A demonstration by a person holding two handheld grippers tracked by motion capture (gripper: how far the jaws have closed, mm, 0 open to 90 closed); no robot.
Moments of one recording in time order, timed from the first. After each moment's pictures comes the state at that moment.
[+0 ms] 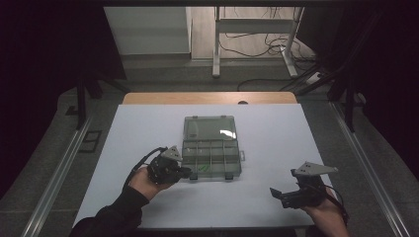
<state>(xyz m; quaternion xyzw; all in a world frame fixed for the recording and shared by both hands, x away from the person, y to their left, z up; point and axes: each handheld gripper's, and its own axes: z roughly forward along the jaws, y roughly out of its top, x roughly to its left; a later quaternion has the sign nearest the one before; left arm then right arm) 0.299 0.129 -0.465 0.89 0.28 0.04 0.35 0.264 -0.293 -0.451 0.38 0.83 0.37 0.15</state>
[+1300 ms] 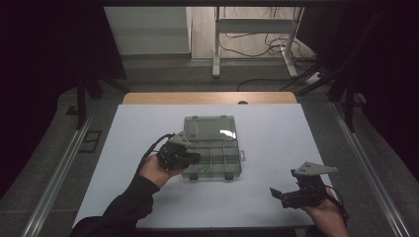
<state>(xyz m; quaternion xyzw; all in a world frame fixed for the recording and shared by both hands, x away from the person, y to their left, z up) 0.330 0.108 -0.447 0.88 0.29 0.06 0.38 0.264 -0.293 -0.451 0.38 0.83 0.37 0.15</state>
